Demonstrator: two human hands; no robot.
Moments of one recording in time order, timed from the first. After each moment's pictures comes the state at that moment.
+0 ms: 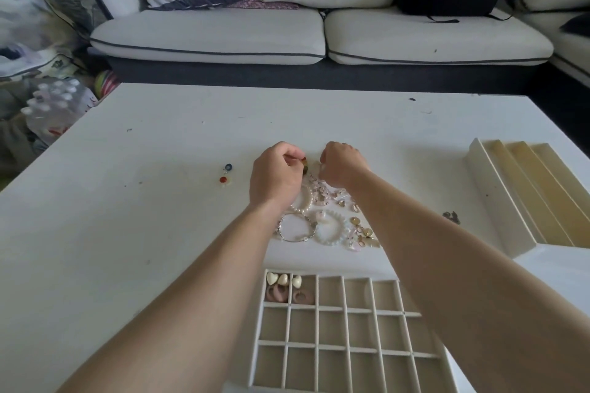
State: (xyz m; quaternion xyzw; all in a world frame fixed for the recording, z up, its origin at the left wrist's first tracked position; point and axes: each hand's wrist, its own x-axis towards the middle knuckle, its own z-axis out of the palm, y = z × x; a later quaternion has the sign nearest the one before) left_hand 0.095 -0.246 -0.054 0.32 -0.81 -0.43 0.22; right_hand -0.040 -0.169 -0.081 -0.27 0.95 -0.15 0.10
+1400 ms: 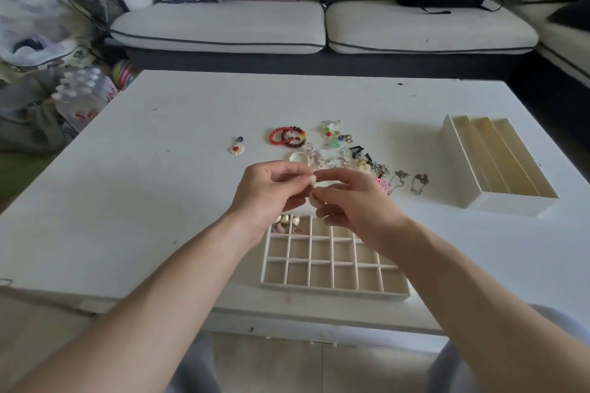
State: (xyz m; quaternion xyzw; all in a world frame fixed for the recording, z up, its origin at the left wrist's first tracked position) left_hand 0.242 -0.165 0.014 0.27 -0.65 -0.70 0.13; right_hand 0.156 -0.025 0.007 -0.16 0.66 -0.63 0.37
